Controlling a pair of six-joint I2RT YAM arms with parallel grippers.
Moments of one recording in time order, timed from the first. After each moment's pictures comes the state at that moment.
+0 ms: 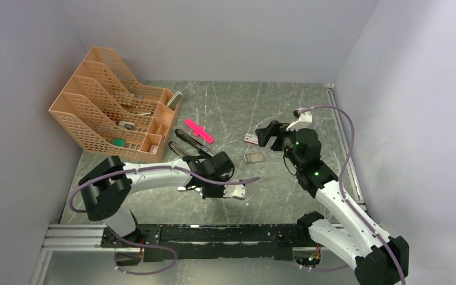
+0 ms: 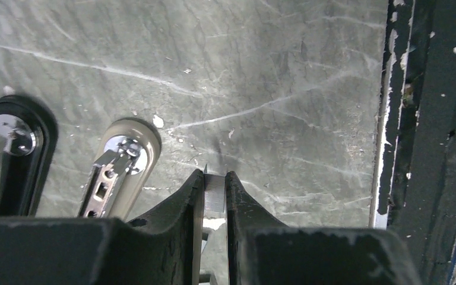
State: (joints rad) left arm -1.07 1.60 0.97 -0.53 0.22 0.63; right arm 0.43 0.86 0.63 0.02 0.07 0.42
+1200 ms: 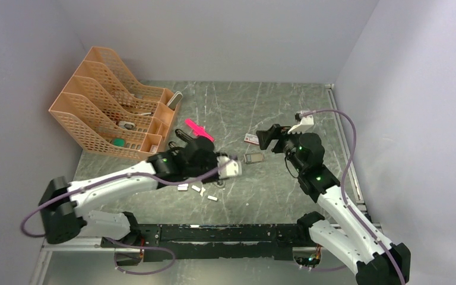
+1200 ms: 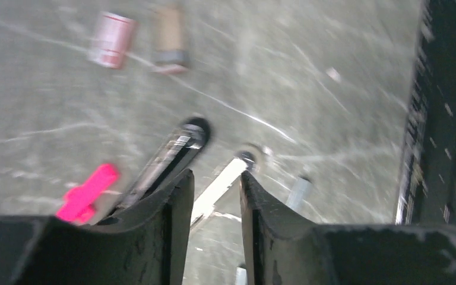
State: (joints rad) left arm -1.07 1.34 0.97 -0.43 0.14 0.55; right arm 0.43 0.80 0.59 0.06 0.05 0.39
